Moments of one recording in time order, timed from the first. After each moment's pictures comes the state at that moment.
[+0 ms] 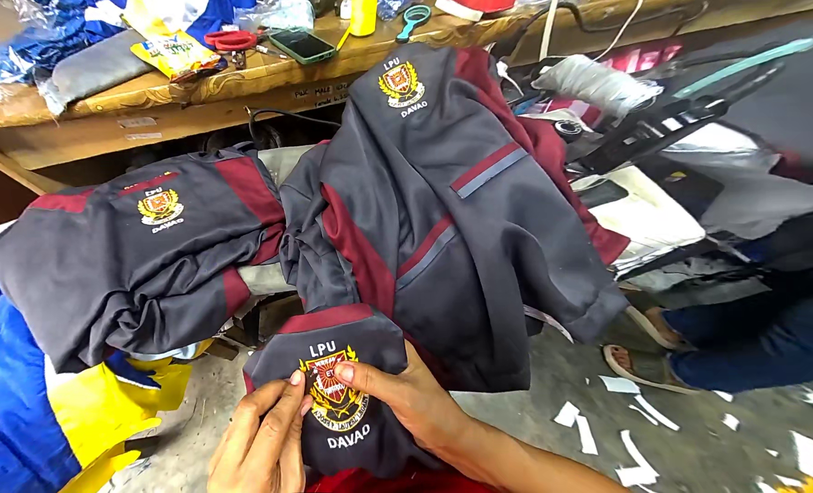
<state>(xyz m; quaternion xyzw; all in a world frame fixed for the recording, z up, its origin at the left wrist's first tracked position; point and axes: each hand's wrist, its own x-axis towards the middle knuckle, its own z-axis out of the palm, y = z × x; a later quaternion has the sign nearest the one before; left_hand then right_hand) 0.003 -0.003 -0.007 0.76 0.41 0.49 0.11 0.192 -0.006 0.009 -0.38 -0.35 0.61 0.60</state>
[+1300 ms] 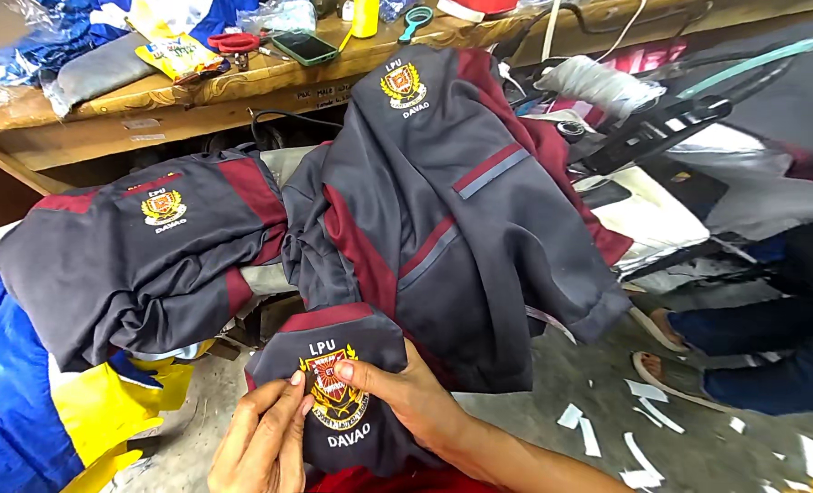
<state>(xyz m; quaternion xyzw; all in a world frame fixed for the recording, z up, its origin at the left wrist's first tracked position) 0.003 -0.002 -0.010 0.75 0.41 0.51 0.13 0.190 -0.004 0.009 -0.38 -0.35 0.61 0.61</state>
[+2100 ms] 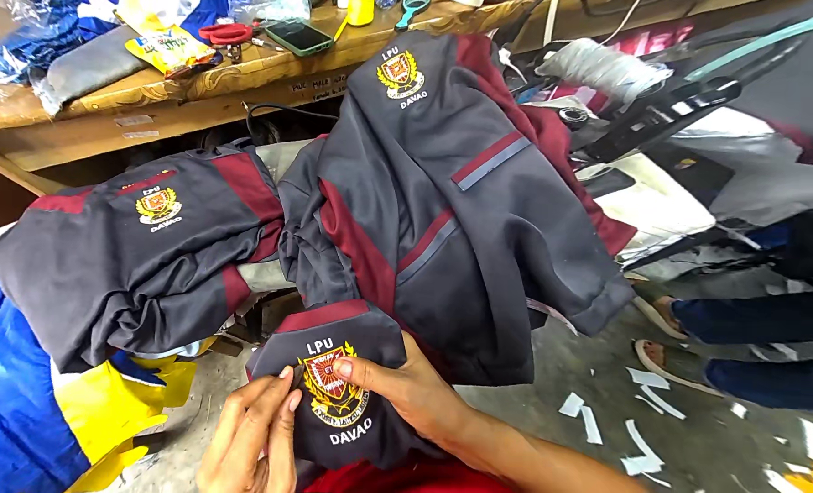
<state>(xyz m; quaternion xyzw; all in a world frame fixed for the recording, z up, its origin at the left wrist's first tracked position) -0.003 0.000 -0.006 0.75 0.41 0.50 0.14 0.194 -0.002 0.007 -0.37 -0.38 0.60 0.60</state>
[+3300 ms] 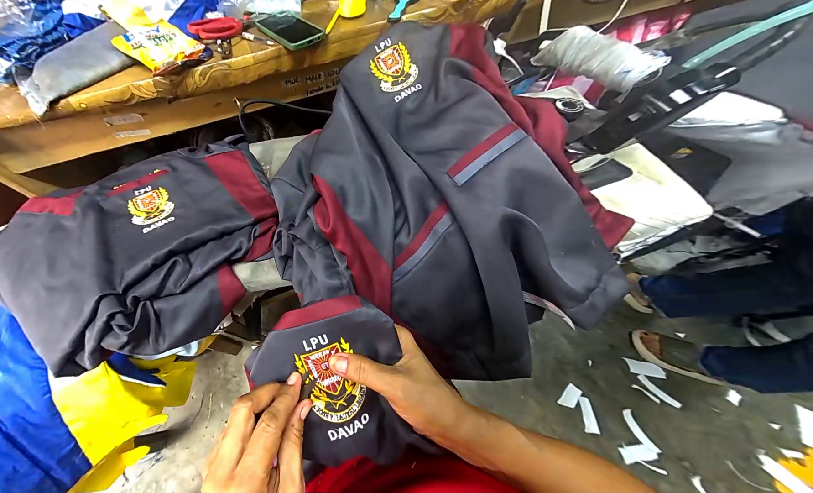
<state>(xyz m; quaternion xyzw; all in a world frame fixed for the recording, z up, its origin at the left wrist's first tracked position) -0.004 -0.011 0.005 0.78 0.44 0.42 0.14 0.194 -0.002 0.008 -0.39 -0.38 0.59 0.60</state>
